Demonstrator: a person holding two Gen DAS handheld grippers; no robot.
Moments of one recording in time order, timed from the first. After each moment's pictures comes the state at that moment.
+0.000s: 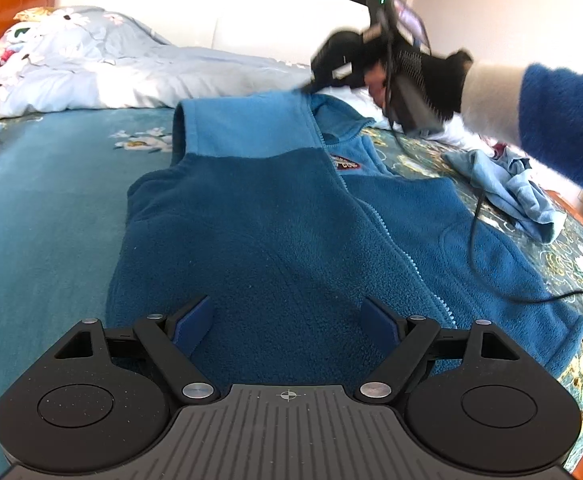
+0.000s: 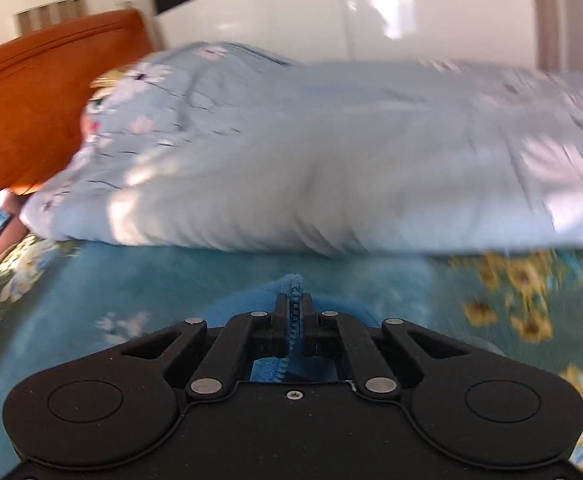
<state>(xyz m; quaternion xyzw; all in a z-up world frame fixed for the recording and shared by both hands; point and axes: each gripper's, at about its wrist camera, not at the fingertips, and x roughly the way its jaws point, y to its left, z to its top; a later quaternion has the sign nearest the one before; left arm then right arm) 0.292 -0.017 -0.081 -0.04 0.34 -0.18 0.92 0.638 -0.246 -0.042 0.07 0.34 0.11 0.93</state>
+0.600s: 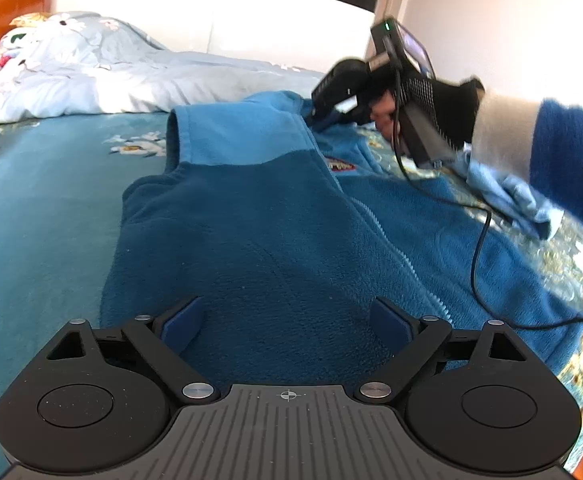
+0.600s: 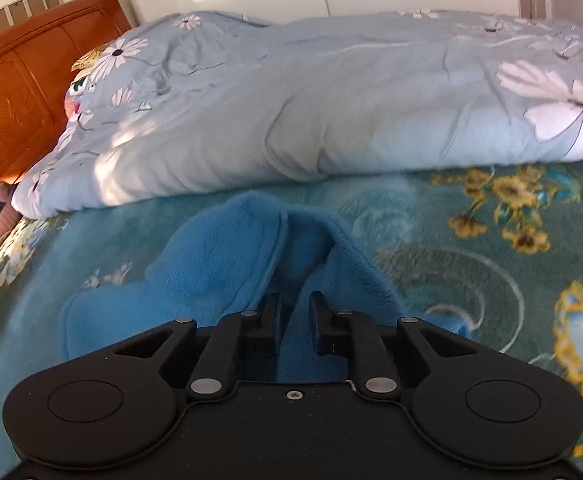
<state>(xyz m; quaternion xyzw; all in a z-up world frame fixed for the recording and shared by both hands) 0.290 -0.014 -0.080 -0.05 0.32 -0.18 0.93 0.614 -0.253 -0.078 0.11 0.39 0.12 0.90</state>
